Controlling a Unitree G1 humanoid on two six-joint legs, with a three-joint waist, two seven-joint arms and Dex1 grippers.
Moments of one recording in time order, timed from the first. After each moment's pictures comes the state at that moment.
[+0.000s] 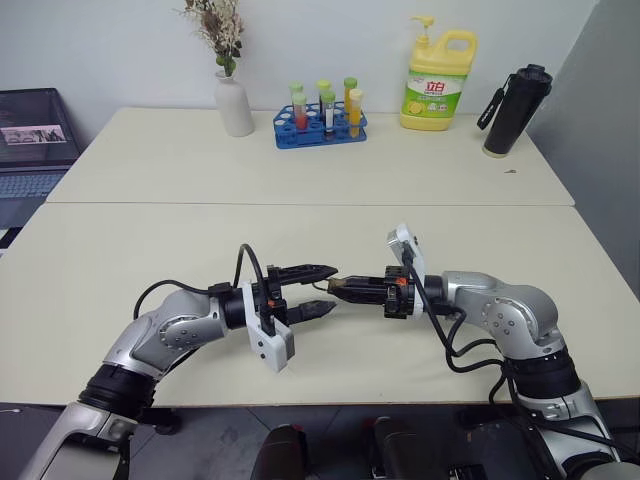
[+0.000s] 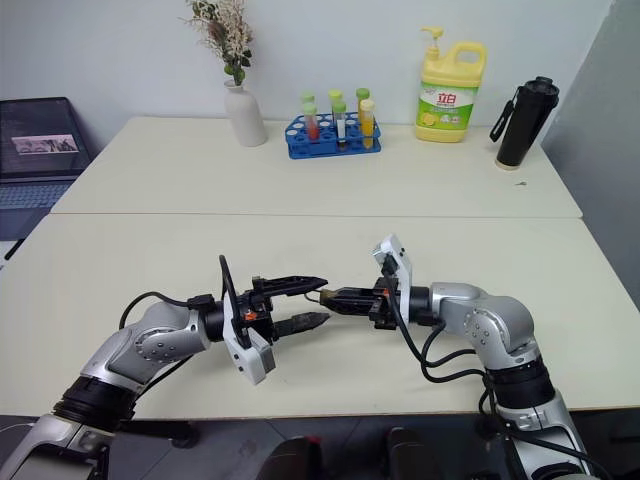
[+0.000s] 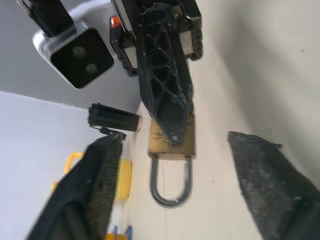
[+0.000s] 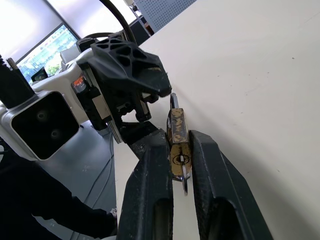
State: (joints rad) left arm -0.34 0.77 -0.26 0.12 0.30 -0.93 -0.53; right arm -0.51 -0.37 0.14 -0.20 0.73 0.98 0.81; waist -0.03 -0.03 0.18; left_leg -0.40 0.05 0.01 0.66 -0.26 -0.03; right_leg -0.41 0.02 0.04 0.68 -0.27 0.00
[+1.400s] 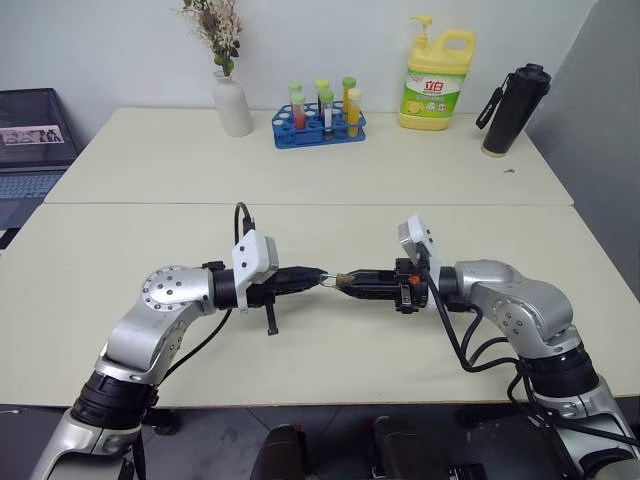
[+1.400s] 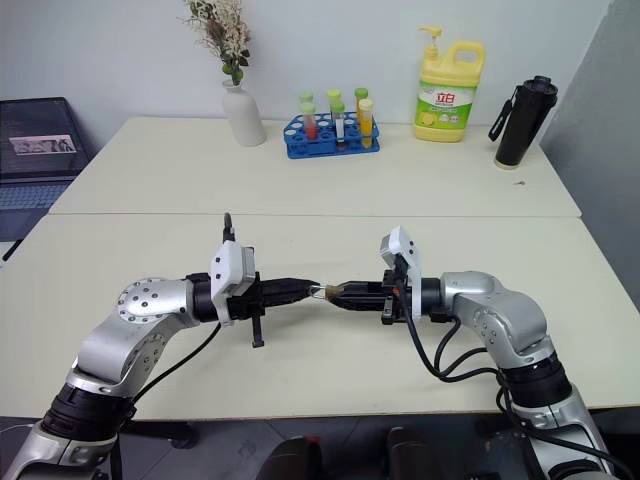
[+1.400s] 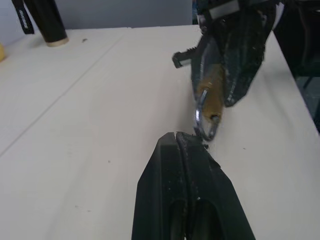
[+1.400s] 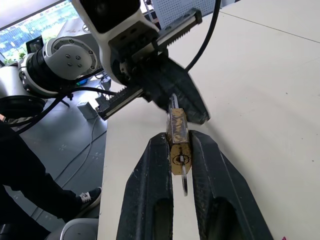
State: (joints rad) left arm -0.32 0.70 -0.12 -0.21 -0.47 0.26 -1.04; right arm -0.52 -0.47 0.18 -0.24 0.65 0.80 0.96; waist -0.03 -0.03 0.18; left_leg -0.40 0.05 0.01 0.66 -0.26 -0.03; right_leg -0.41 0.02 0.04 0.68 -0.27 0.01
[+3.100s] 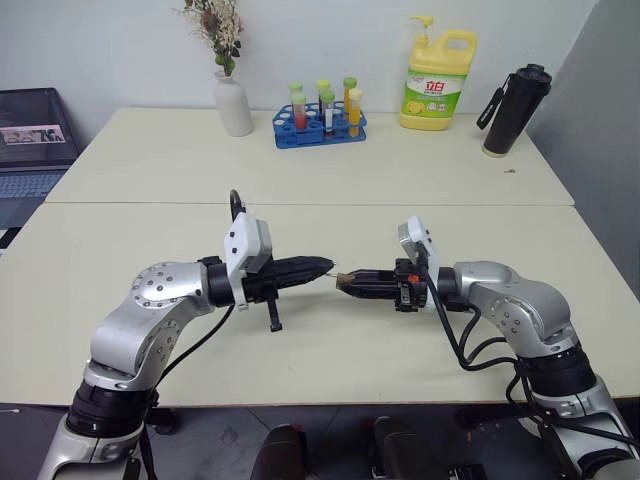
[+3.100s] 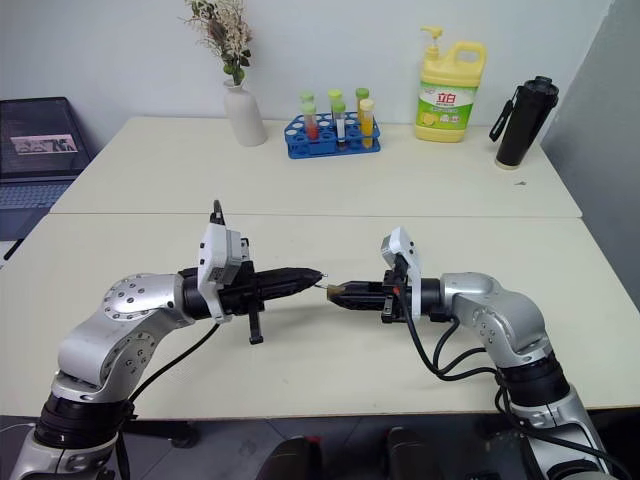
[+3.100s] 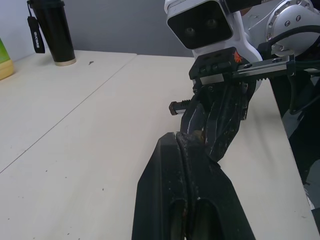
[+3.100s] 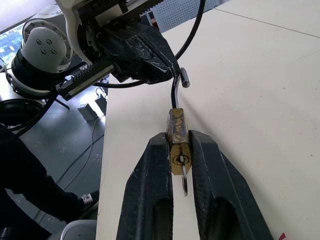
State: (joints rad) left arm -0.33 0.66 -0.01 -0.36 -0.57 0.45 -0.97; right arm -0.52 -0.46 0.18 -0.21 0.65 0.80 0.95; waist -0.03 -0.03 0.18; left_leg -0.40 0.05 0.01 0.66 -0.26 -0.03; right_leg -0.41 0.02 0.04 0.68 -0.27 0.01
